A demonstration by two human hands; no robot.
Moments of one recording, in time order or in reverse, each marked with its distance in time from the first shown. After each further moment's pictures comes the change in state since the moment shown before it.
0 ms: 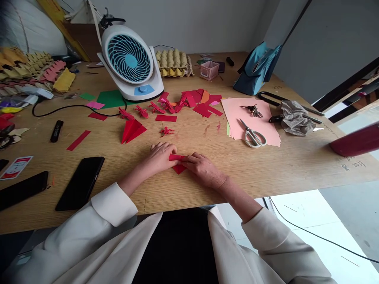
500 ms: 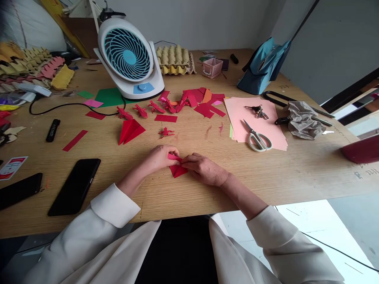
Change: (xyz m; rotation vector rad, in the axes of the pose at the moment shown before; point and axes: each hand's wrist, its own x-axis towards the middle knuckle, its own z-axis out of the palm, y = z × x) left_hand 0.020 -0.010 0.002 -0.339 -0.051 -0.025; right_hand 0.010 0.023 -0.002 0.265 0.037 -0.088
